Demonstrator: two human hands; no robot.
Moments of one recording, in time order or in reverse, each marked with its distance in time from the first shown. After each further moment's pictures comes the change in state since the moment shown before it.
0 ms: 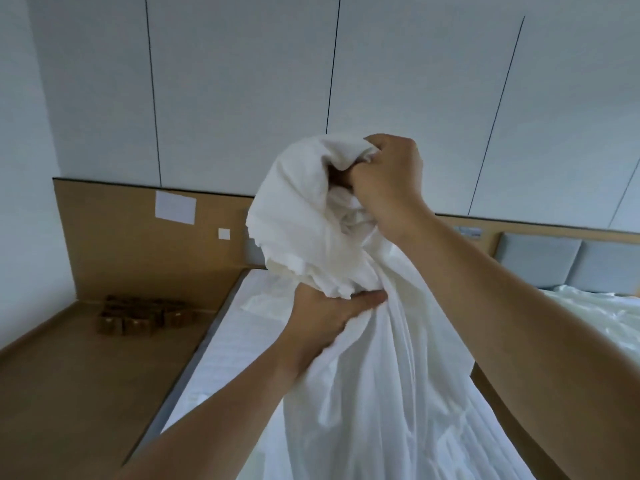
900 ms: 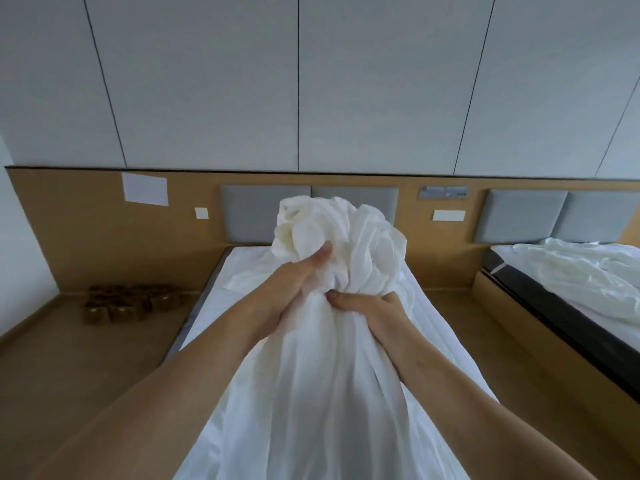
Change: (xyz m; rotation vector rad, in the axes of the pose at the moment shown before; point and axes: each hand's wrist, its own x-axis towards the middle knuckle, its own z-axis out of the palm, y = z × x) left_hand 0.044 -0.025 0.035 0.021 -0.349 -0.368; right_hand -0.129 0.170 -0.054 0.607 -0.343 0.757
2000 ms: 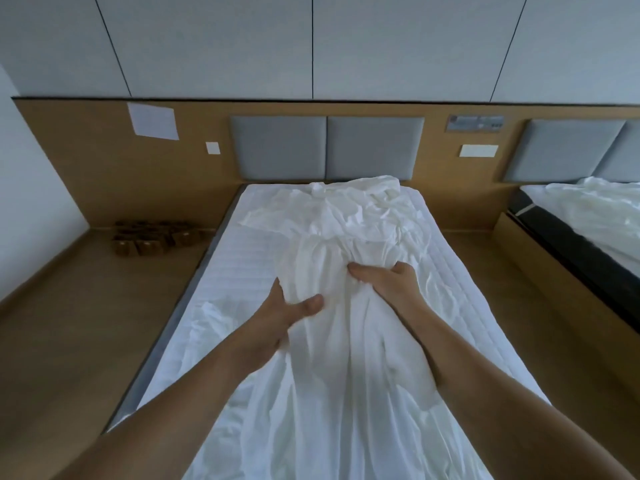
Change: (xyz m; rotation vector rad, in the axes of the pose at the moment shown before) left_hand -0.050 -0.138 0.001 -0.184 0.150 -0.151; right_hand 0.012 0.069 -0.023 -0.206 0.215 0.206
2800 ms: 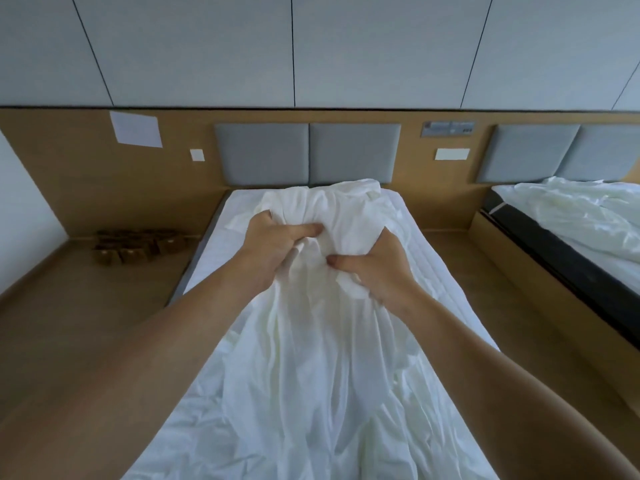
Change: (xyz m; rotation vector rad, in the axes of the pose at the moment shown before) left_hand 0.004 0.077 0.034 0.158 0.369 0.116; right_hand -0.044 -0.005 -0.012 -0.236 0.057 -0.328
